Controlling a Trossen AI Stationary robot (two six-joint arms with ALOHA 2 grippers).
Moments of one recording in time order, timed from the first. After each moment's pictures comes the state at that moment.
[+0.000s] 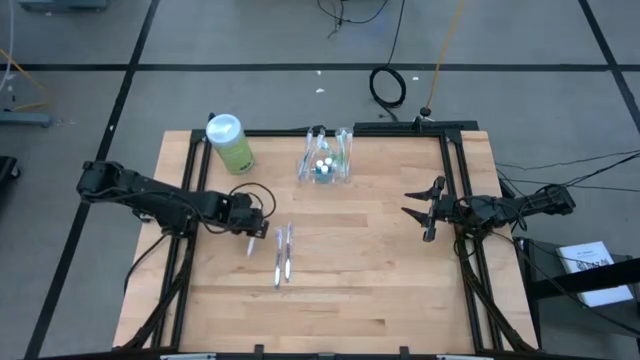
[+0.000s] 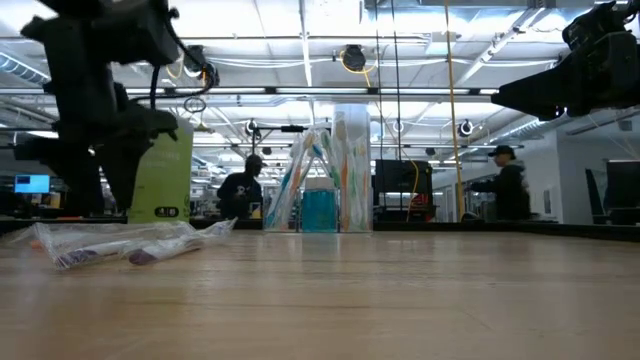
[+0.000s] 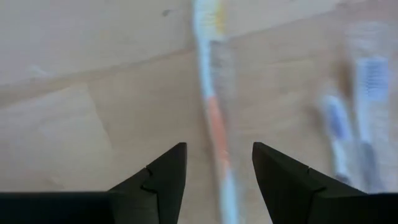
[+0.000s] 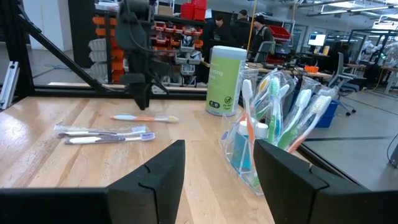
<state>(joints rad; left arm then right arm) -0.11 1.24 0.63 -0.73 -0.14 -1.38 0.24 0.05 0.05 0.01 0.50 -0.09</state>
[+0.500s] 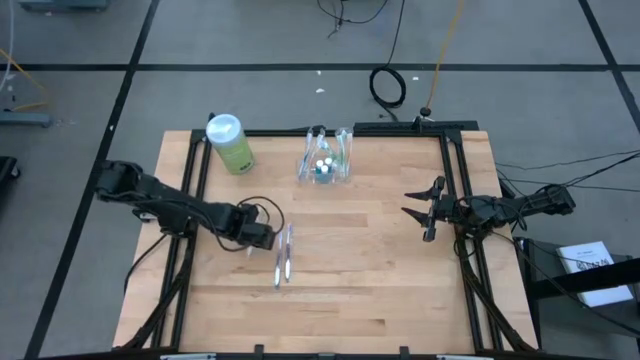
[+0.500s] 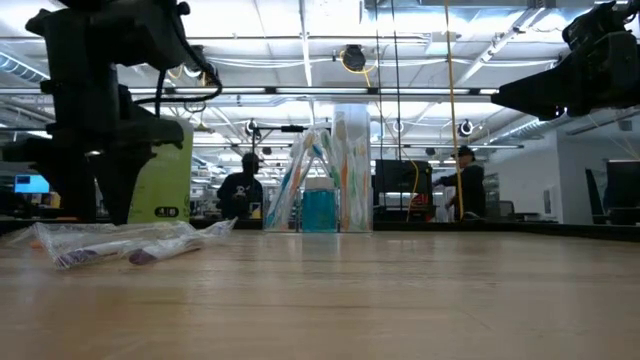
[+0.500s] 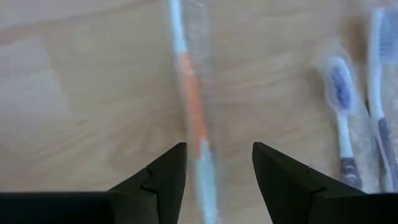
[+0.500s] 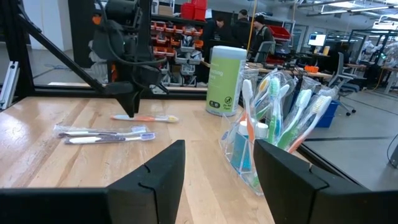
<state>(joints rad) -0.23 1.43 0.72 -0.76 -0.13 -1.51 0.24 0.05 0.05 0.01 0.50 -0.09</state>
